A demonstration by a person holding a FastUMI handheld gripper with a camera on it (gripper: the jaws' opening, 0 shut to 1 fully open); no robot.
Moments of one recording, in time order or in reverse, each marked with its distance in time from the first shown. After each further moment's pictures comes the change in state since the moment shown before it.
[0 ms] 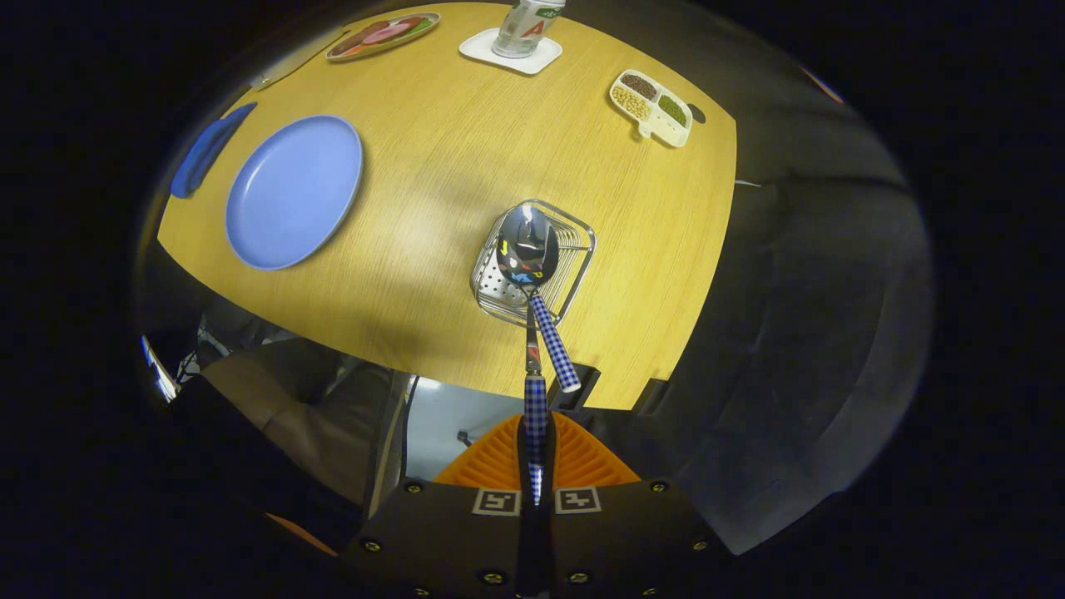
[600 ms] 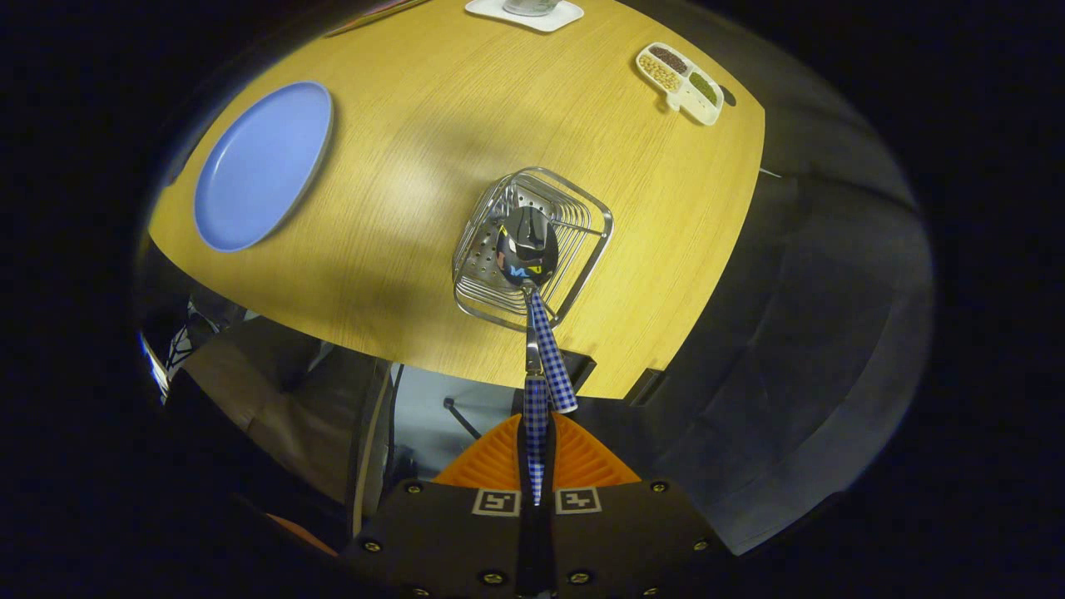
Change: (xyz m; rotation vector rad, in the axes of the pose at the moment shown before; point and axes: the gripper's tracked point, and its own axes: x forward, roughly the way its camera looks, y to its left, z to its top) arm 0.028 -0.003 0.006 -0.080 0.180 -0.019
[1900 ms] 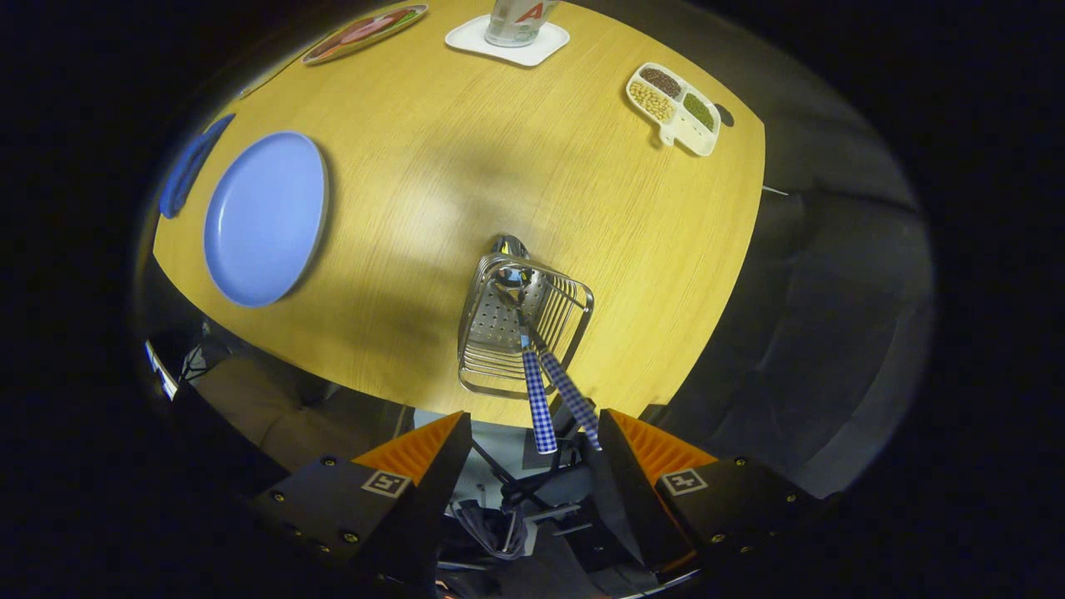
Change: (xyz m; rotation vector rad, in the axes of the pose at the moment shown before) arm -0.019 -0.010 0.041 0.062 -0.176 0.091
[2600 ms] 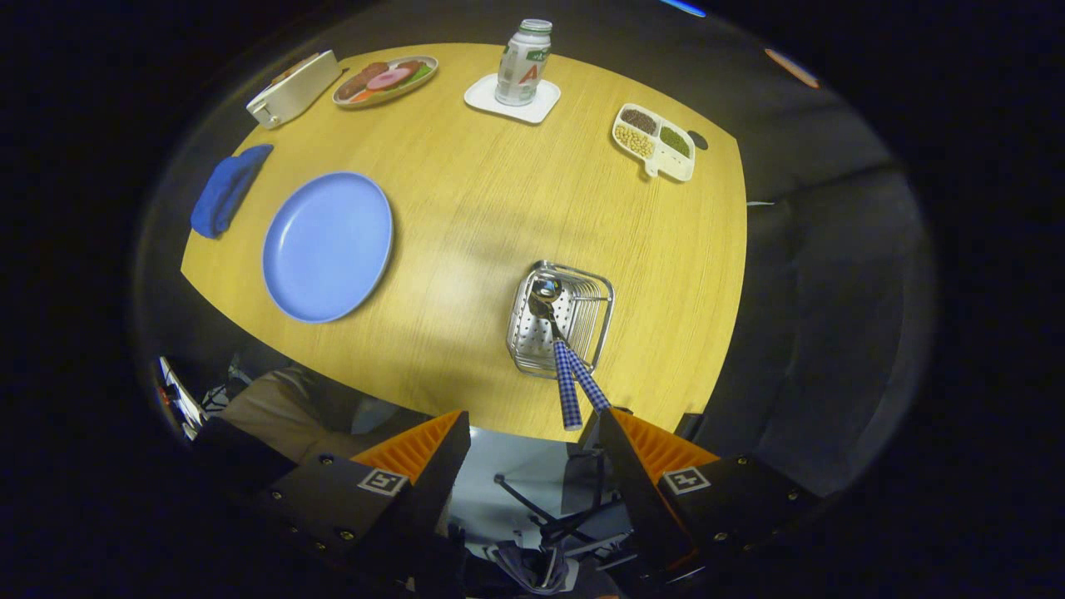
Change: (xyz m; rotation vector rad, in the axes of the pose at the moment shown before) arm -0.033 0.030 -0.009 0.080 -0.309 0.078
